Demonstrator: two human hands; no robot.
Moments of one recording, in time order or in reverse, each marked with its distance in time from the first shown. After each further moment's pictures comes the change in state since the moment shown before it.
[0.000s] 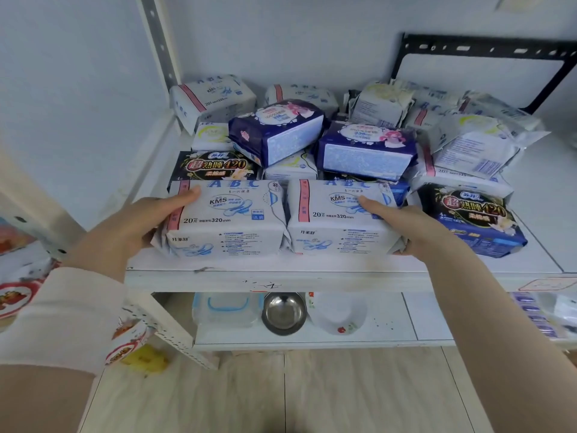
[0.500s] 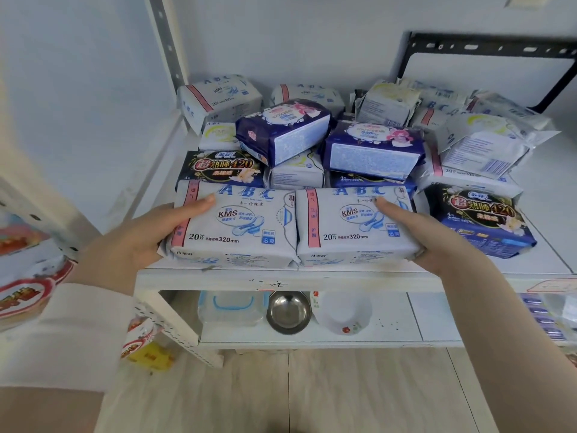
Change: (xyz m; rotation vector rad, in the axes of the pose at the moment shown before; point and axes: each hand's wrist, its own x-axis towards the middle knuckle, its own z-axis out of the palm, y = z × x) left_hand -0.020 -0.007 0.011 -0.136 -0.286 0.089; right_hand -0.012 0.015 -0.007 0.282 -0.211 -0.059
